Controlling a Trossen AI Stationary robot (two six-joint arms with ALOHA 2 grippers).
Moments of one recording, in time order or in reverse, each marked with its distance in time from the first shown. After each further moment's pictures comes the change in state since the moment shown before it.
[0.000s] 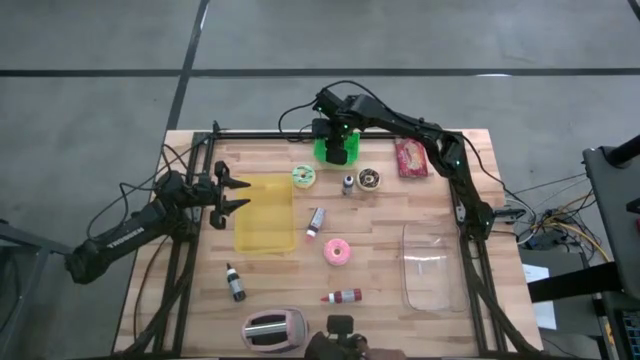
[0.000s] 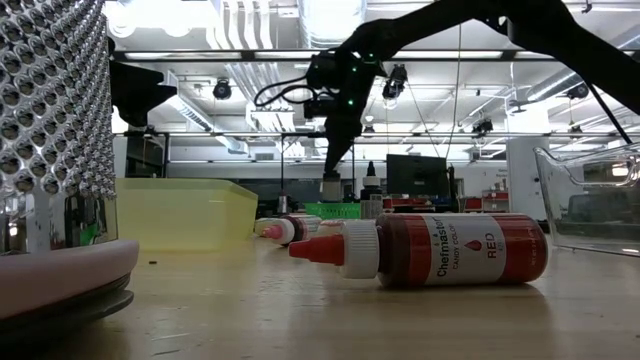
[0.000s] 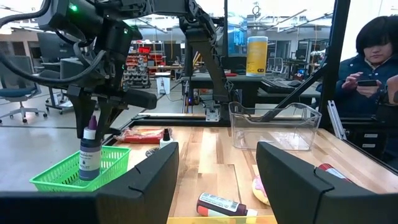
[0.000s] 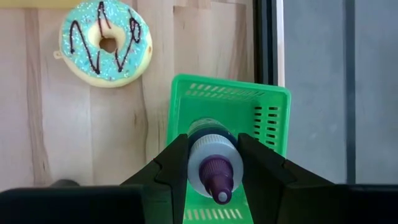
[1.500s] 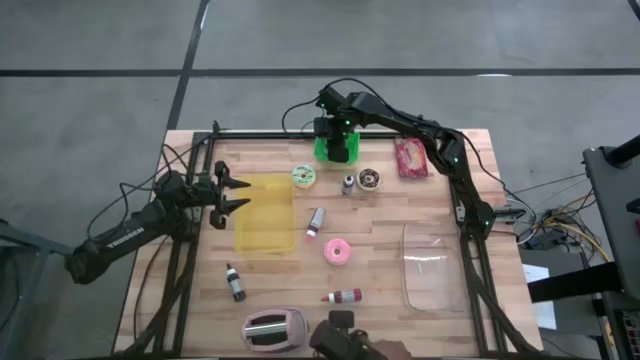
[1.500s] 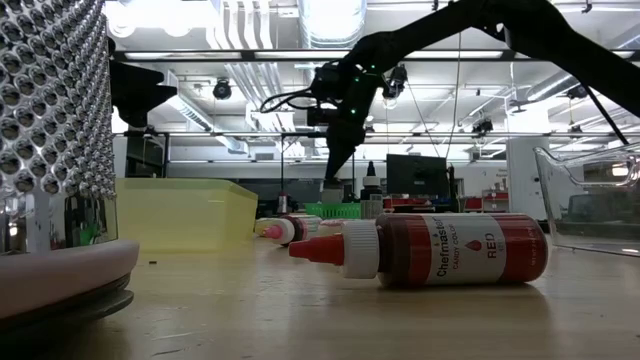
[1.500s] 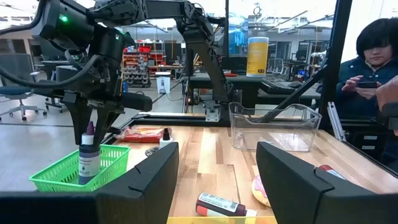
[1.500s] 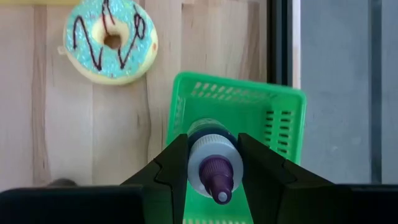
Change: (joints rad) left arm 0.000 0.000 0.000 0.000 -0.003 -0.012; right arm -0.045 0.028 -0.010 0.005 -0.104 -0.038
